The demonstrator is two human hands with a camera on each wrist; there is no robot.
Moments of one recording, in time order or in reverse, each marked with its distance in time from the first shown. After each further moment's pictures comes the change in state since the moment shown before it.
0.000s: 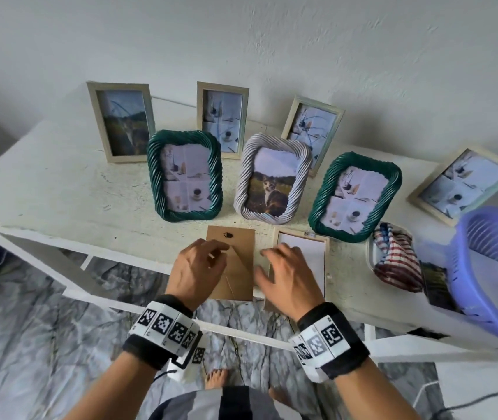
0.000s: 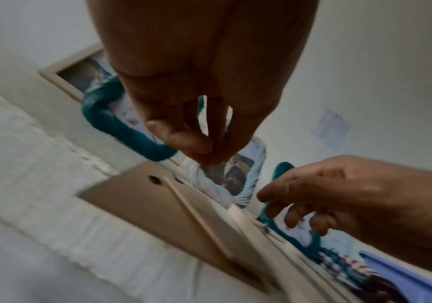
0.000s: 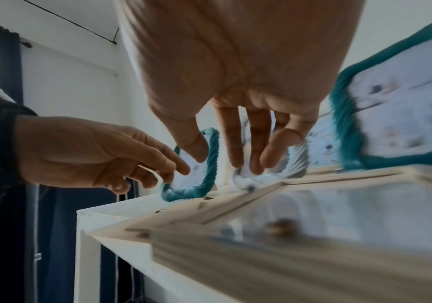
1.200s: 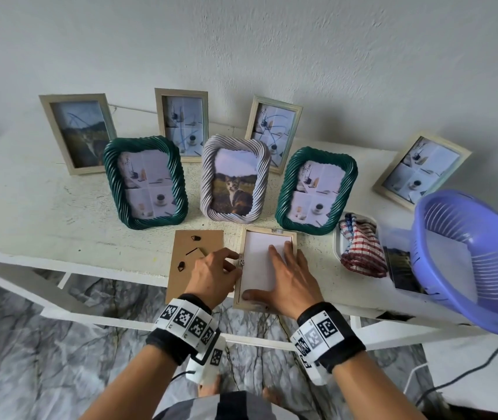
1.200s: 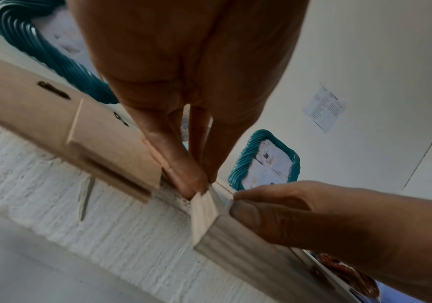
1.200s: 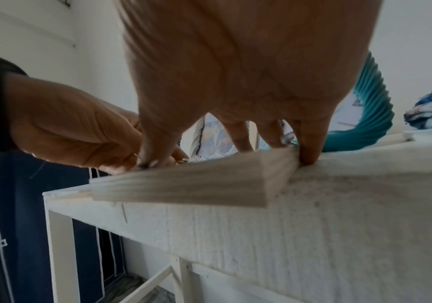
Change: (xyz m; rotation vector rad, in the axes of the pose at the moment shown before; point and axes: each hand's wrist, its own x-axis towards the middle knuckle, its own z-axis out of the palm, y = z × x) left_hand 0.005 0.049 0.063 -0.116 -0.302 -0.244; right_hand -0.027 0.059 -0.009 -0.004 -0.310 0.355
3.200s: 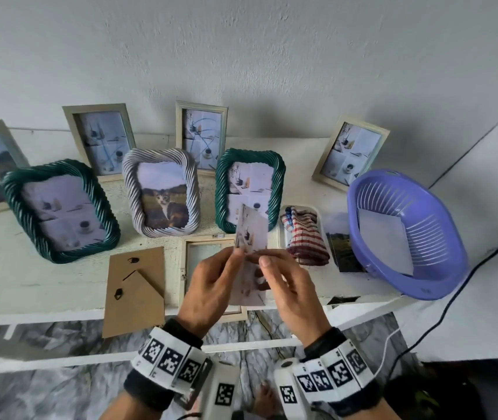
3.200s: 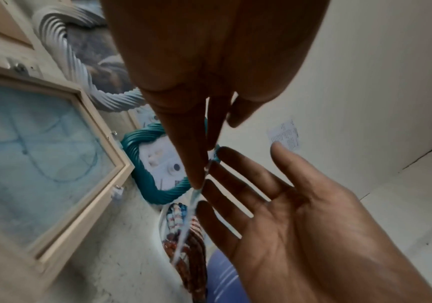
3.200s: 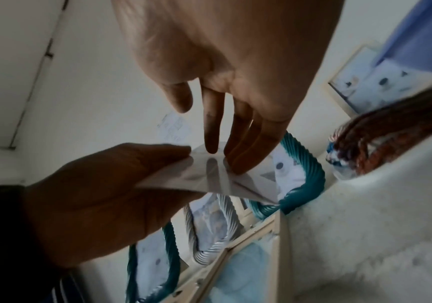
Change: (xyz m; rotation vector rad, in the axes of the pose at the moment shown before) left_hand -0.024 0.107 0.044 -0.435 -0.112 0.354; right_hand -0.068 0.048 -0.048 1.055 0.518 -0.253
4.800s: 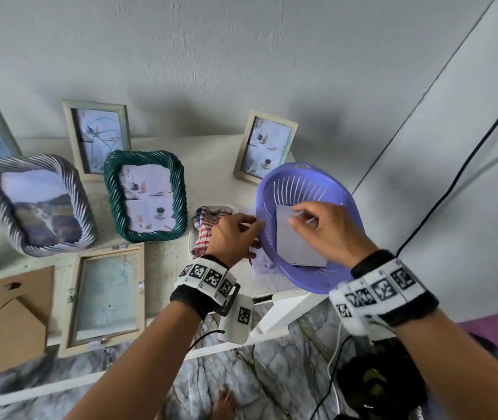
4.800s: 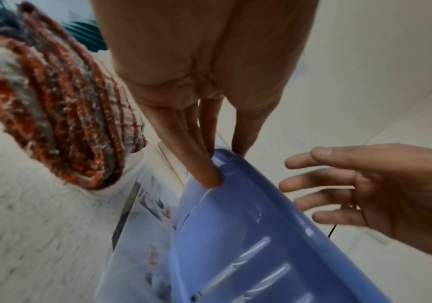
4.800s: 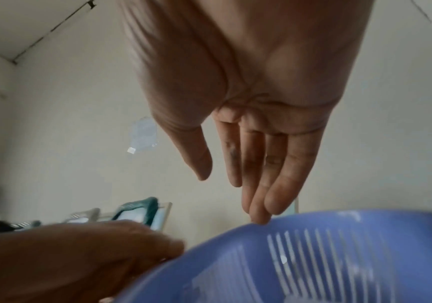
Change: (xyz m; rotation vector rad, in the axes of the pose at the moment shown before) left_hand 0.121 -0.003 0.199 0.013 -0.136 -0.312; right_hand 0.052 -0.015 -0.238 -0.819 -0.018 0.127
